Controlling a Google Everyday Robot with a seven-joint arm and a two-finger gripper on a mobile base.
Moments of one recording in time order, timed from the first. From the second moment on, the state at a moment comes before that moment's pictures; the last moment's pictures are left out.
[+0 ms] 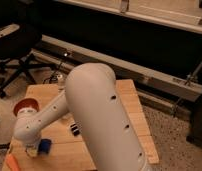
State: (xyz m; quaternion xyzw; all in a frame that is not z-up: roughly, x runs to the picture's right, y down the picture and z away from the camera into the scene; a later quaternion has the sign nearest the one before) arm -0.354 0.297 0.764 -0.34 -0.12 -0.01 0.93
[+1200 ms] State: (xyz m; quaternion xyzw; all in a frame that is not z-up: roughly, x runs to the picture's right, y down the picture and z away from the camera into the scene) arm -0.348 0.218 0.834 -0.31 -0.12 0.01 0.94
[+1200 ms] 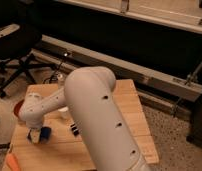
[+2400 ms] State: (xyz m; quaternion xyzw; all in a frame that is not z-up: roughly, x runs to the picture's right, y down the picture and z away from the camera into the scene) arm -0.241 0.252 0.812 -0.33 -0.09 0.09 0.94
